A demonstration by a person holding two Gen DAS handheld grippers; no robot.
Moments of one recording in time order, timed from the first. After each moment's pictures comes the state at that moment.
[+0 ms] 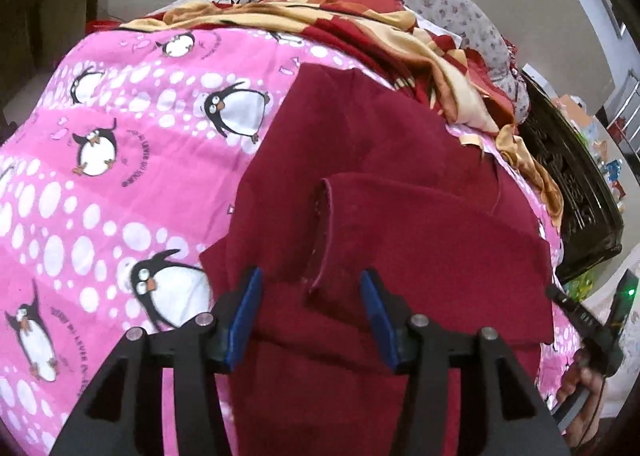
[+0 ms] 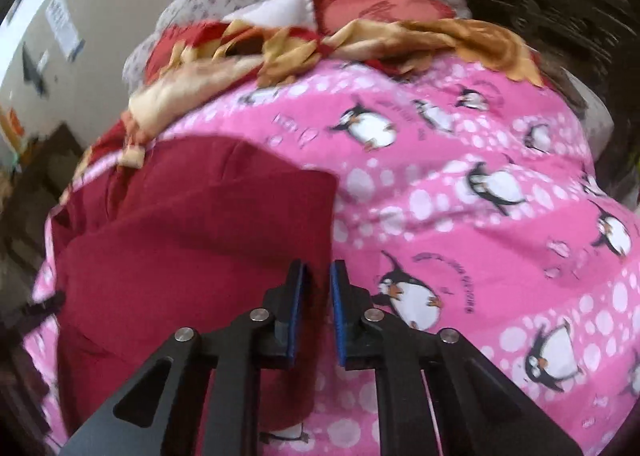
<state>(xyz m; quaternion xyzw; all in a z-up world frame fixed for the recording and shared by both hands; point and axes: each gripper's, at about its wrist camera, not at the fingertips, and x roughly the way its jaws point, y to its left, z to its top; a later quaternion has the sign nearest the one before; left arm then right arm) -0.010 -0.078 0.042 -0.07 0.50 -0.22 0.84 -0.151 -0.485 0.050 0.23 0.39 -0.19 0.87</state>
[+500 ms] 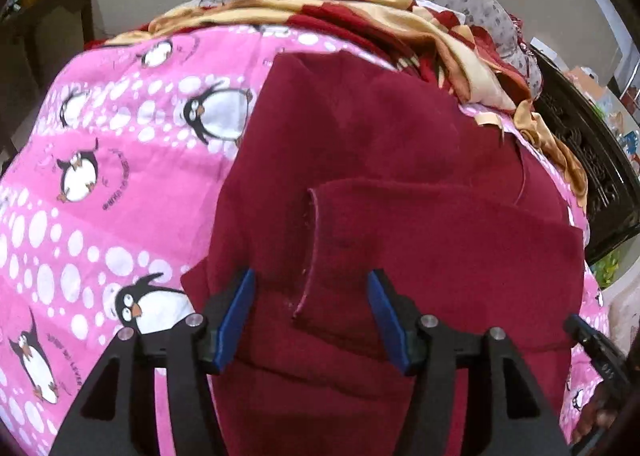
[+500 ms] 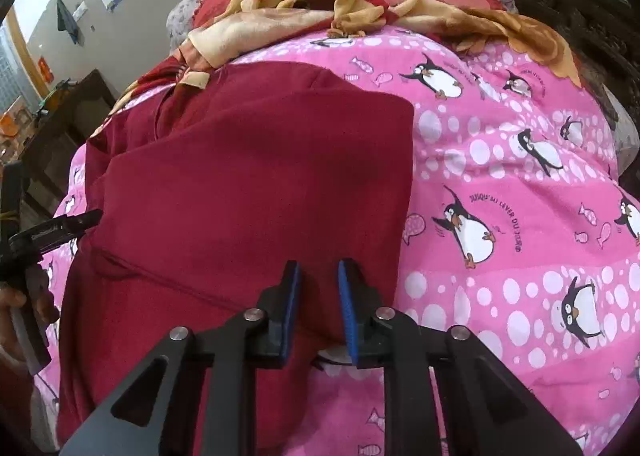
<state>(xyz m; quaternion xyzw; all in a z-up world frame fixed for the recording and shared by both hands) 0.003 -0.107 0.033 0.00 0.49 -0.20 0.85 -0.157 -0.424 0.045 0.18 0.44 -0.11 0.87</state>
